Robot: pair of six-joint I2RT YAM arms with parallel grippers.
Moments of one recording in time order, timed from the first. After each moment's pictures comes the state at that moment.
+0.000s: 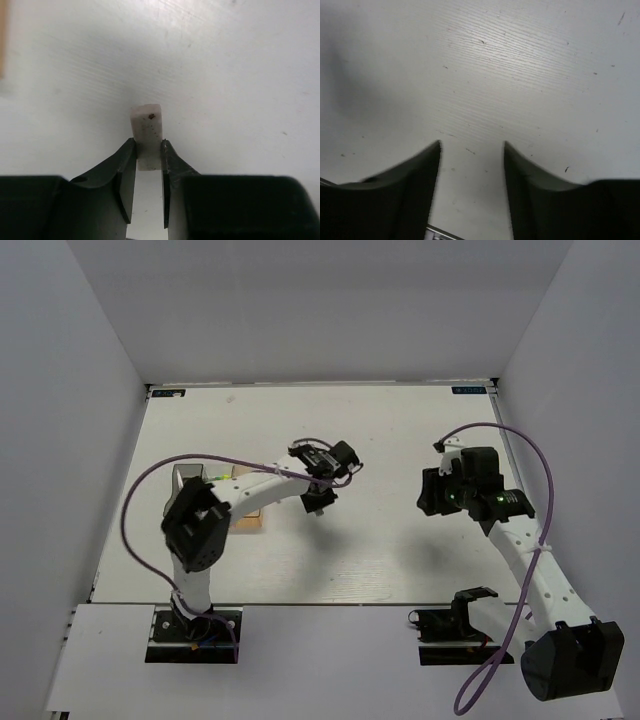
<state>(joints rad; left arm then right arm) -0.87 1.92 1.50 -0.96 -0.37 -1.24 0.20 0.97 0.82 -0.67 -0.23 -0.01</state>
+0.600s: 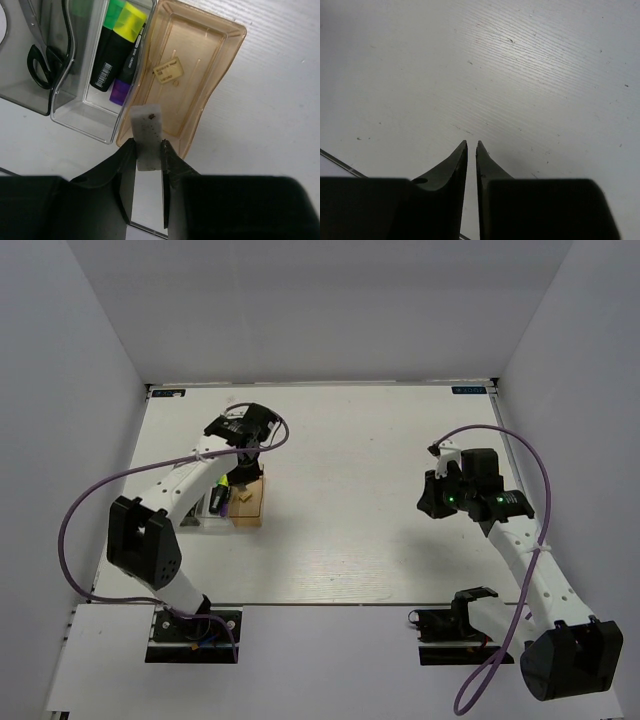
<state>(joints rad) -0.48 1.60 1.40 -1.08 -0.47 -0.70 0.19 0.97 0.81 -0.67 -0.36 -0.06</state>
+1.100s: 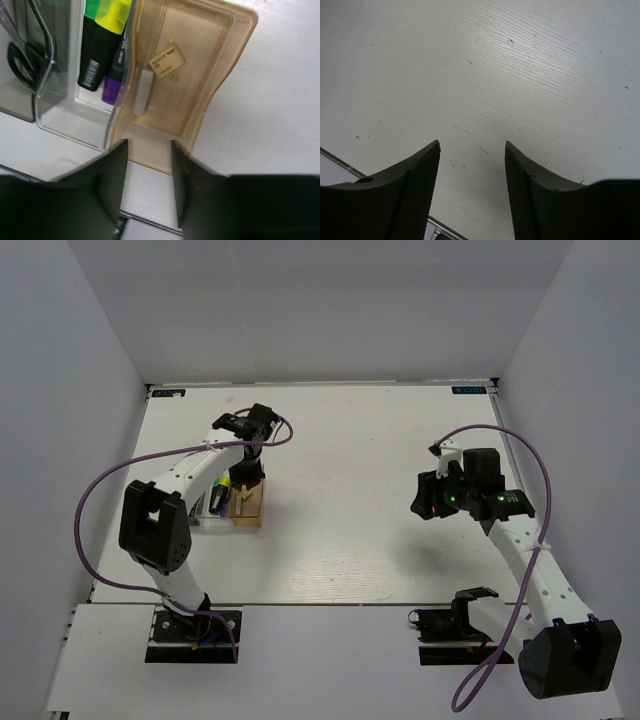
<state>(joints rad) -0.44 1.72 1.42 -1.09 -0.39 -0.63 0.17 0.98 0.81 -0.67 -0.38 -0.08</state>
